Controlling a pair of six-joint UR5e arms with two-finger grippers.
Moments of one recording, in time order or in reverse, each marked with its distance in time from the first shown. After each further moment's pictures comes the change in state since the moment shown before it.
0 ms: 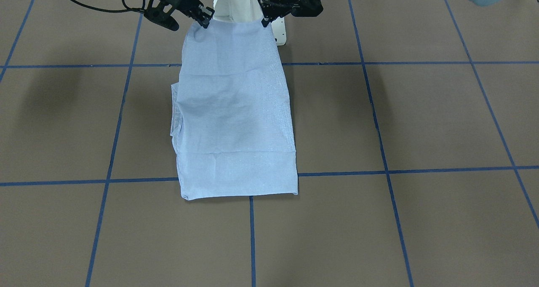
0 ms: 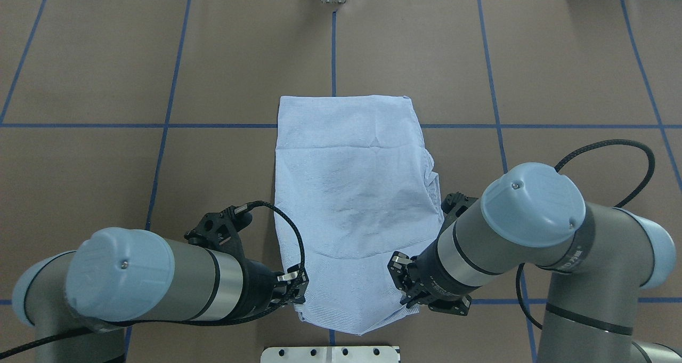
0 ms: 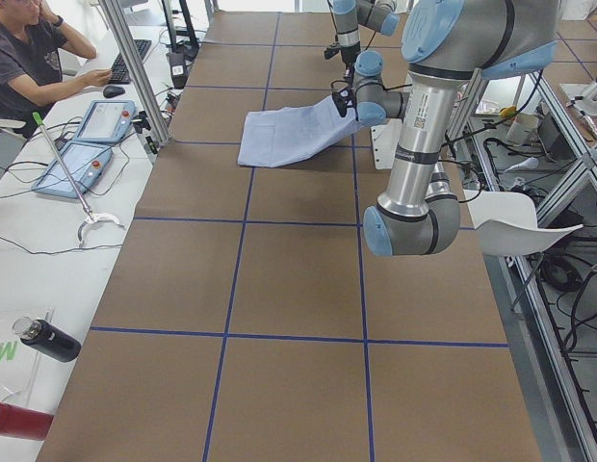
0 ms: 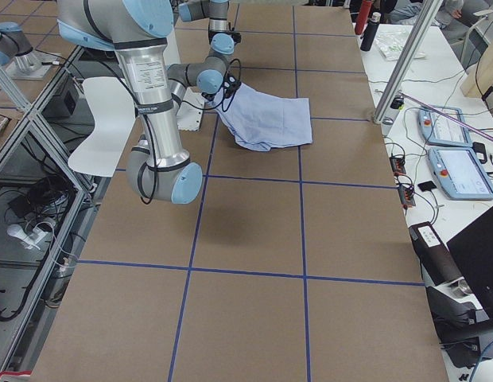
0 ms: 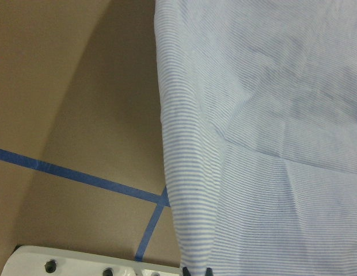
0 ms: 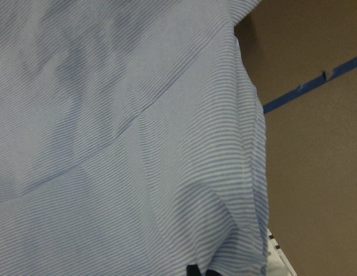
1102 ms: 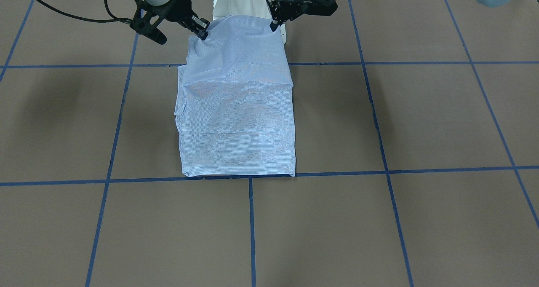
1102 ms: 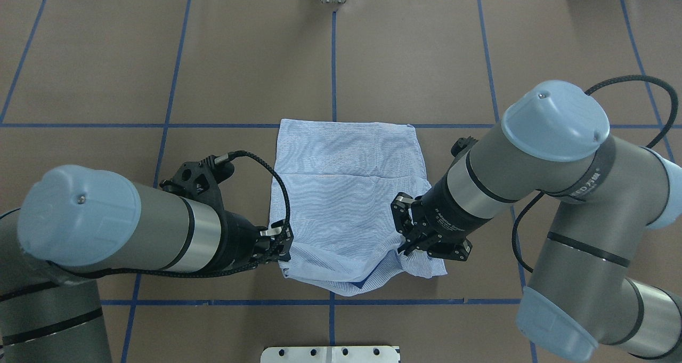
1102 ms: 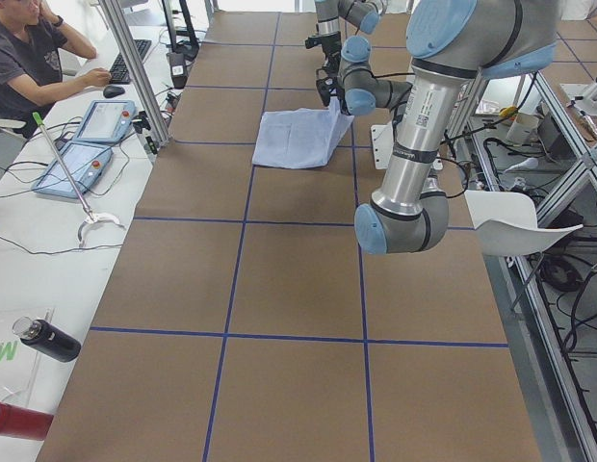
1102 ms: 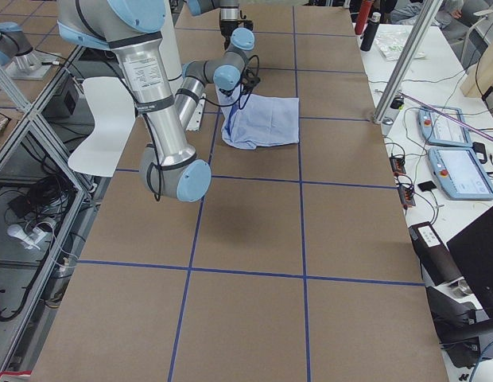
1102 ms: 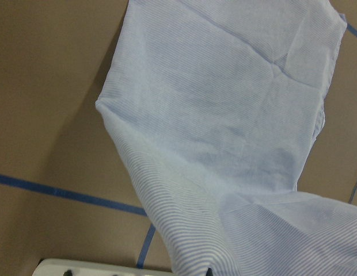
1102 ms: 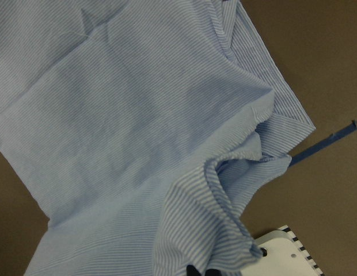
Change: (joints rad) left arm -0.162 -0.051 0.036 0.039 -0.036 0.125; right arm 0.188 0.092 -0.131 0.004 0.091 -0.010
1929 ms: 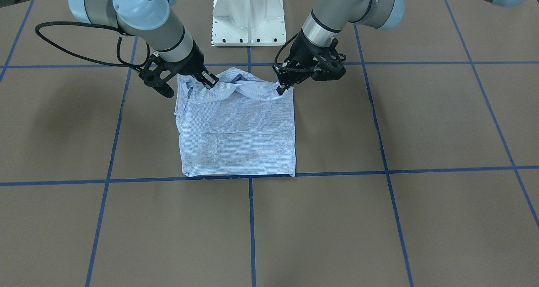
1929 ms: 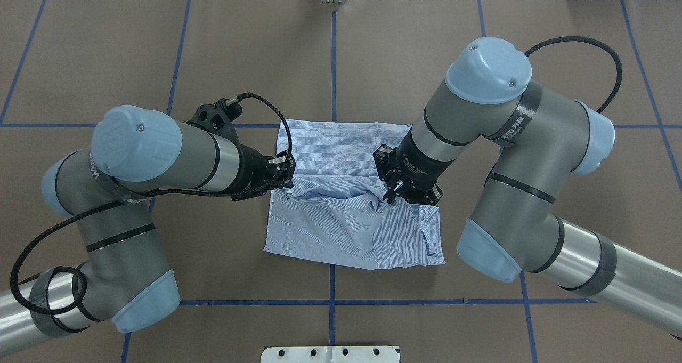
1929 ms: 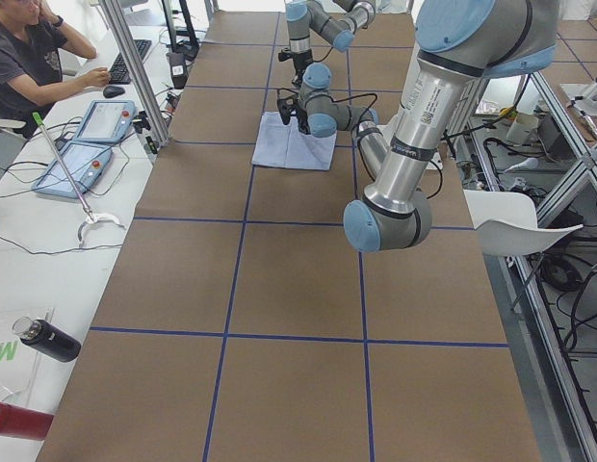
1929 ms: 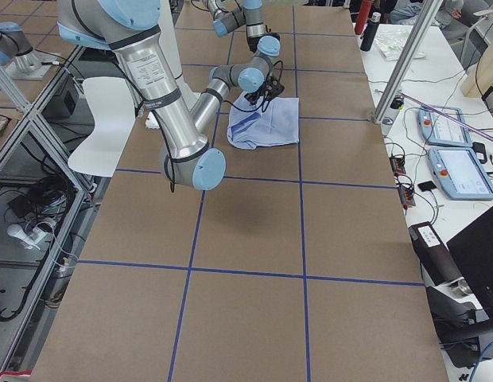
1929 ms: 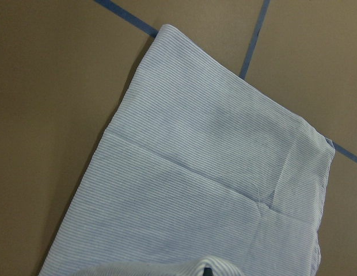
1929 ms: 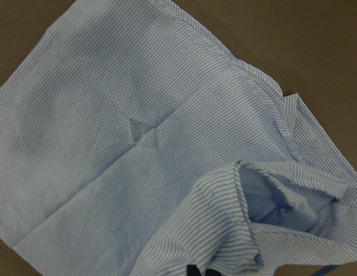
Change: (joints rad) left arm -0.147 -0.044 0.328 -0.275 -0.001 0.059; right arm 0.097 0.157 -0.297 0.015 -0.013 -0.020
